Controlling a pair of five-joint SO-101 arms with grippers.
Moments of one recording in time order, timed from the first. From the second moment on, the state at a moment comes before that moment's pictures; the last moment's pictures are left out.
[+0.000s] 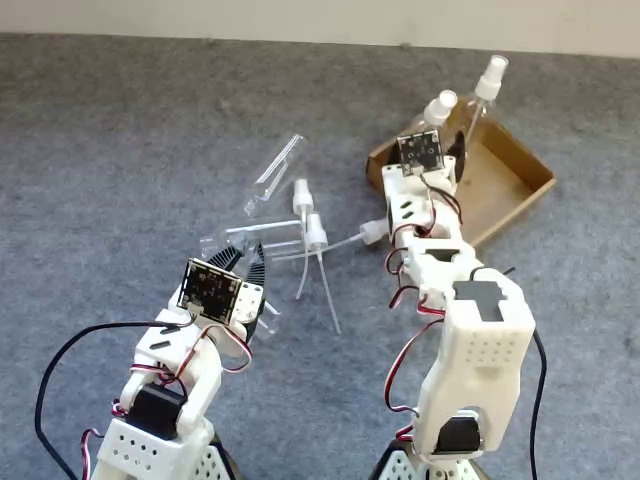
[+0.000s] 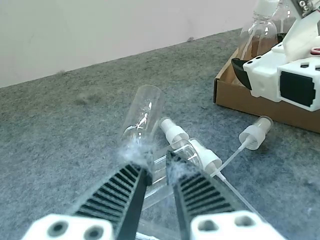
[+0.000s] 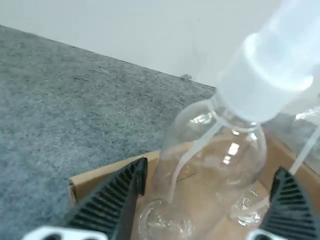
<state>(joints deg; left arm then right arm) 15.0 -104.2 96.0 33.8 0.3 -6.5 26.7 31.3 -38.5 15.8</state>
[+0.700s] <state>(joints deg) 15.0 -104.2 96.0 33.8 0.3 -6.5 16.4 33.7 -29.8 15.8</state>
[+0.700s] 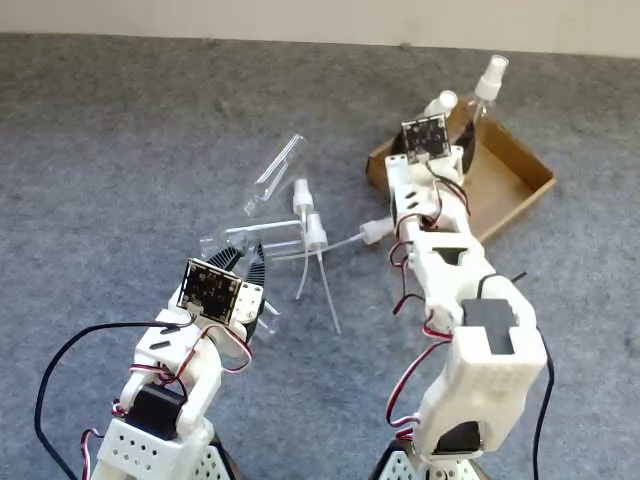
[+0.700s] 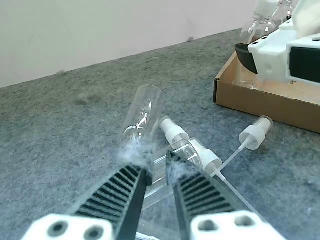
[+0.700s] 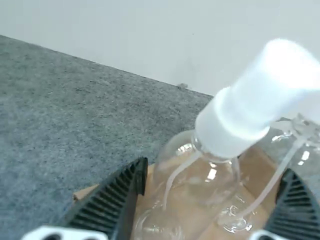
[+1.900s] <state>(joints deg) 15.0 -104.2 96.0 33.8 0.3 -6.3 -36.7 45.9 23.6 15.8</state>
